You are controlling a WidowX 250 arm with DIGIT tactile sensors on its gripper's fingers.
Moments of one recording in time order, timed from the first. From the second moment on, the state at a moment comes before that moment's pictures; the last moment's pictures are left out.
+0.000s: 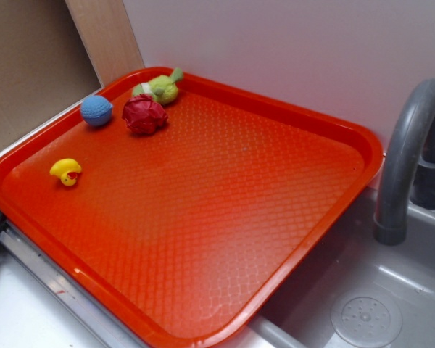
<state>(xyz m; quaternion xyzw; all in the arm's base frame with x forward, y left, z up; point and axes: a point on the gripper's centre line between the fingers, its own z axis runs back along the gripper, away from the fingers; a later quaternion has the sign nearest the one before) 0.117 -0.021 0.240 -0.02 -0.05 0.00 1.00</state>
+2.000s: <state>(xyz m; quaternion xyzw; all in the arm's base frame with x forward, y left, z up) 0.194 -0.082 0.012 -0.04 0.00 -0.26 0.97</state>
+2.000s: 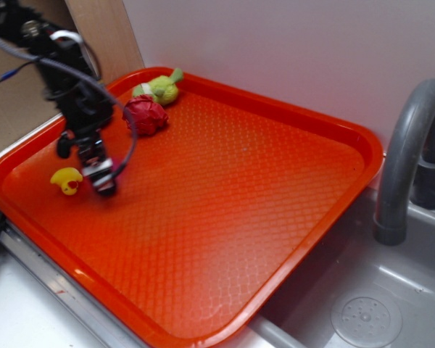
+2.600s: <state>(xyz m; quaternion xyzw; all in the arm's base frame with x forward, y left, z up) 0.171 -0.082 0.049 -0.01 0.01 -0.27 0.96</state>
